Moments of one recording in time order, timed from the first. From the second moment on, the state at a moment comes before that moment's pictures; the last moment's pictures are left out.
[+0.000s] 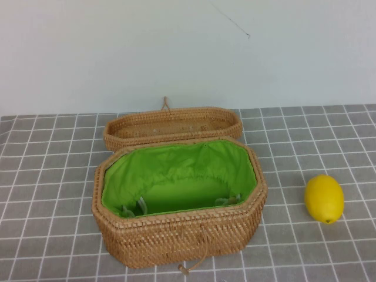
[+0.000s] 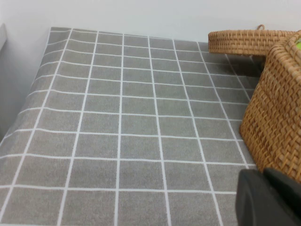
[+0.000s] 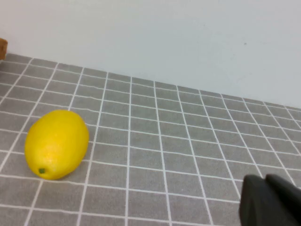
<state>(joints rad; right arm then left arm) -0.08 0.00 0.00 0.01 0.24 -0.31 -0.10 -0.03 0.04 -0.01 0.29 -0.21</state>
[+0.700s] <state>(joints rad) -0.08 0.00 0.00 -0.04 0.29 -0.34 -0.10 -0.03 0.04 -0.01 0.29 -0.21</state>
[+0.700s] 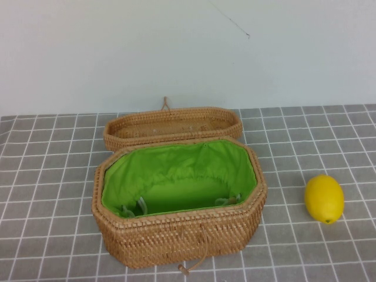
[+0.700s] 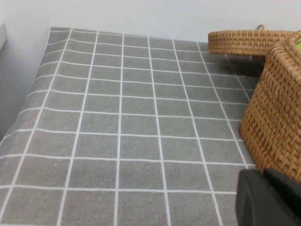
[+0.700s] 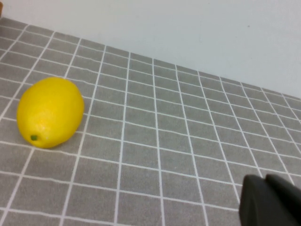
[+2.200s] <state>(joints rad) -0.08 0.00 0.00 0.48 -0.15 -0.23 -0.10 -0.03 0.04 -0.01 0.29 -0.21</state>
